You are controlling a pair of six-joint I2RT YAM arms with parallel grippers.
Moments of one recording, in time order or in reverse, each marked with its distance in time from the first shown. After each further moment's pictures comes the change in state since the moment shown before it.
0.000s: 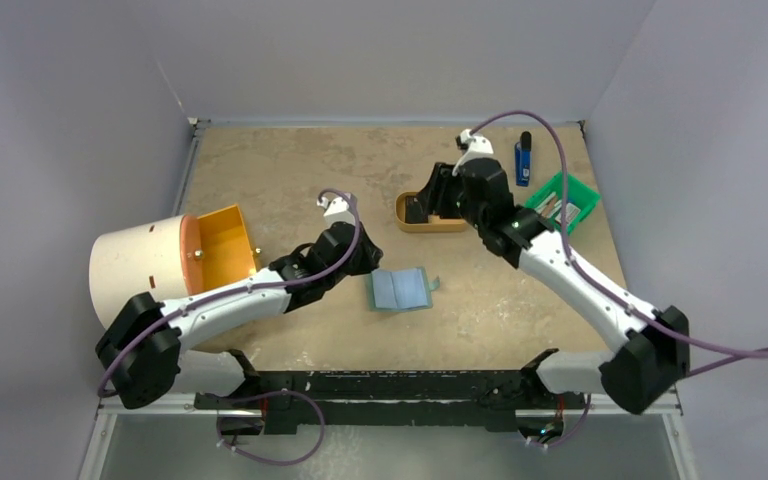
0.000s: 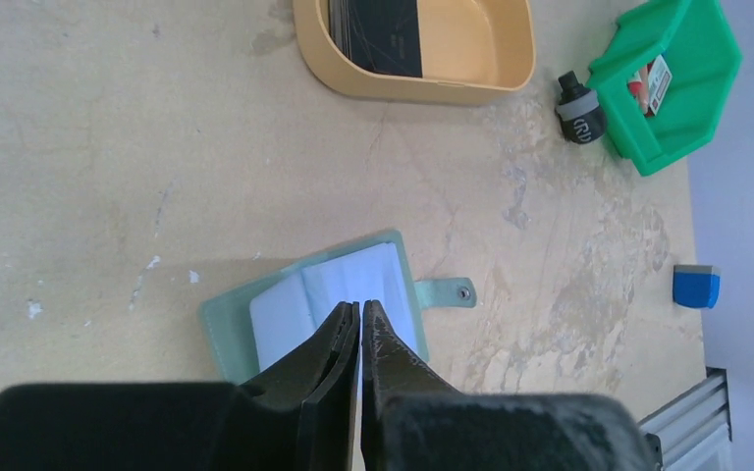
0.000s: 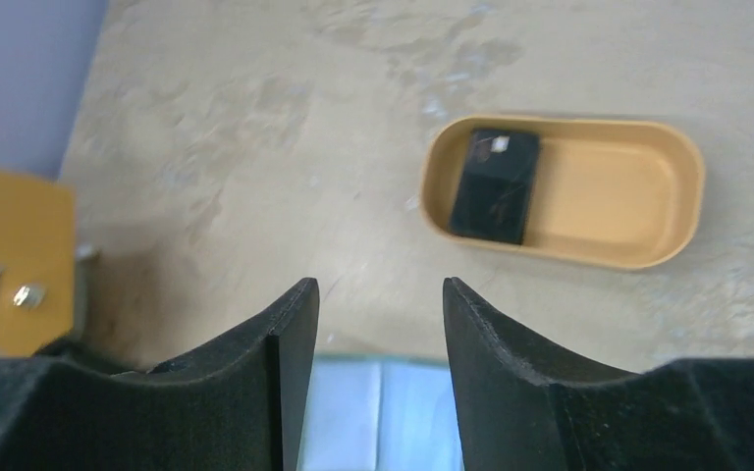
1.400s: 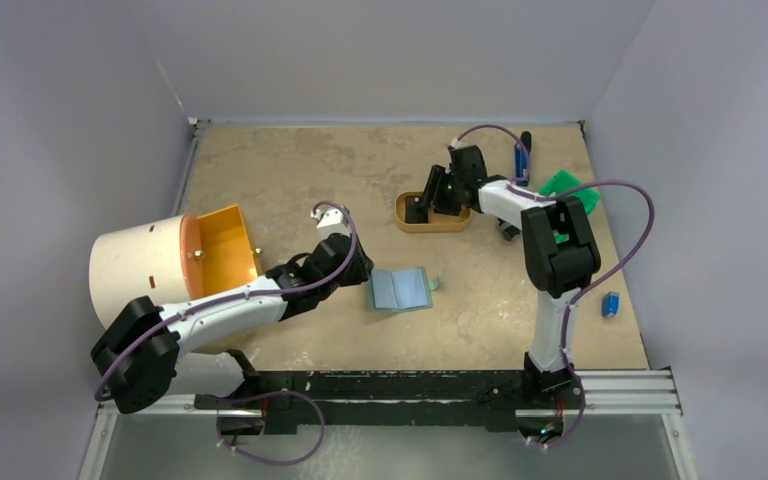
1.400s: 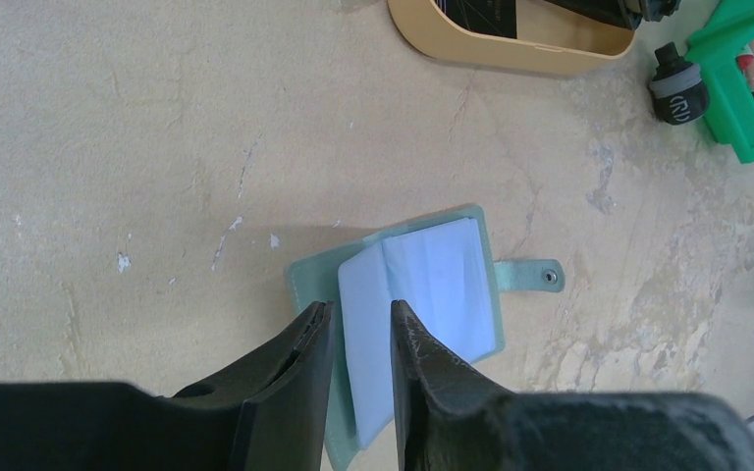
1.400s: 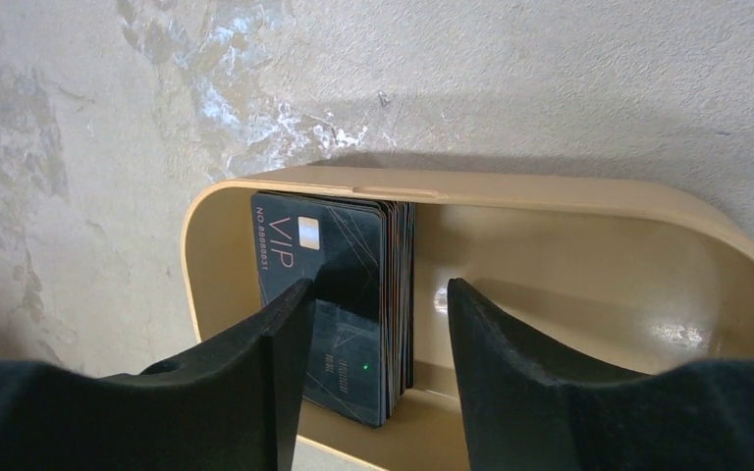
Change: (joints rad) left arm 0.000 -0.046 -0.090 -0.041 -0.065 0.016; right arm -0.294 0.761 0.259 0.101 -0.330 0.061
